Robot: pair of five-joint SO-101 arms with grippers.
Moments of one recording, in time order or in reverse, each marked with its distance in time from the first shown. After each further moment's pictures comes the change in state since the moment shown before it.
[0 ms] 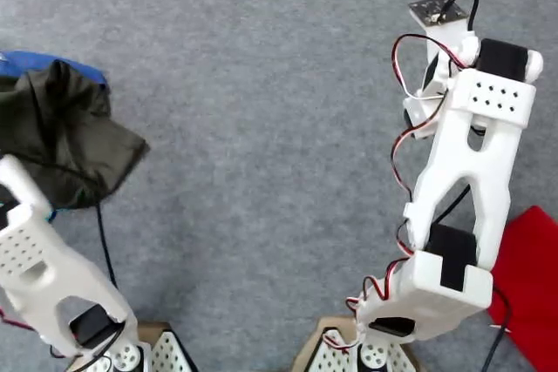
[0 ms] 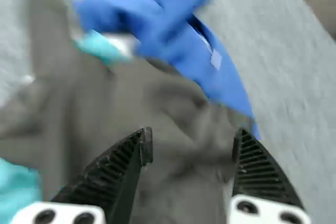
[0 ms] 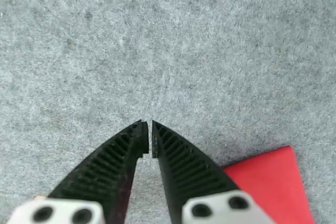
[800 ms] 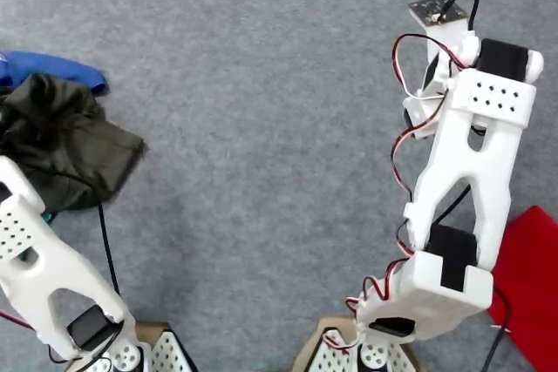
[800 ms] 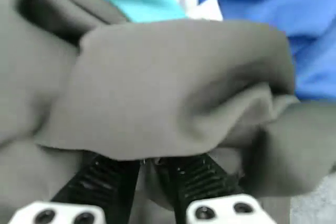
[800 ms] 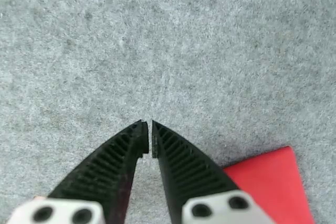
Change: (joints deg) left arm -4.6 14.9 5.4 -0.9 -1.8; right arm 0.0 0.0 0.0 -0.2 0.0
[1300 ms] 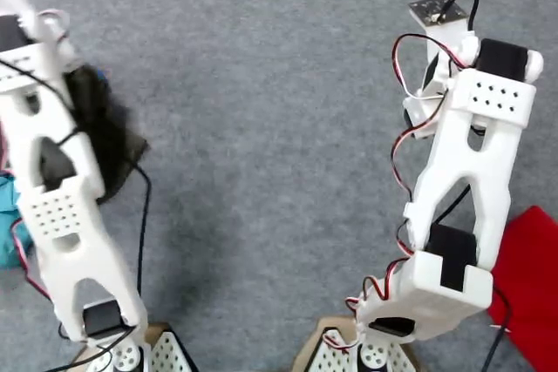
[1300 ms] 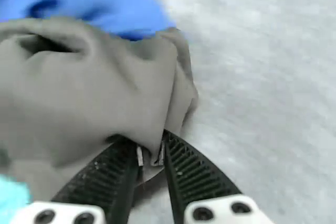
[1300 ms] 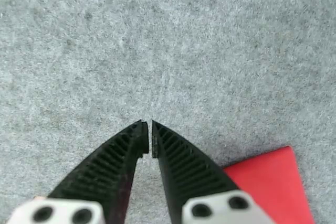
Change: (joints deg) left arm 24.7 -6.7 -15.0 10.2 0.2; right arm 0.0 0.0 0.0 0.0 0.0
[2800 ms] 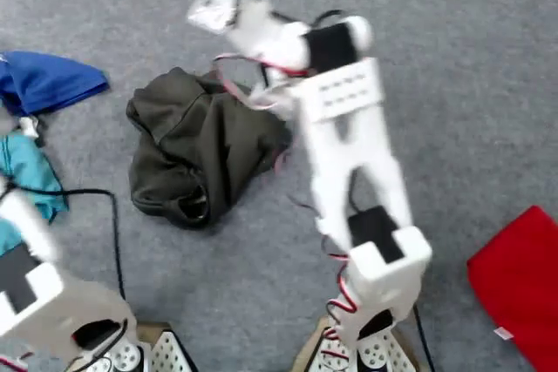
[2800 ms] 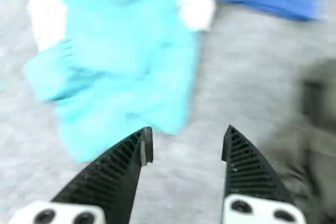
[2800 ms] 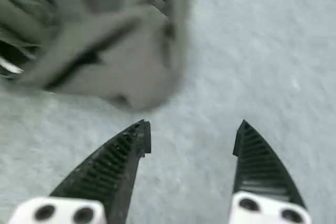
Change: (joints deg) left arm -29.3 -37.7 53.0 -4.9 -15.7; right arm -42.4 11.0 -24.4 0.5 10.0
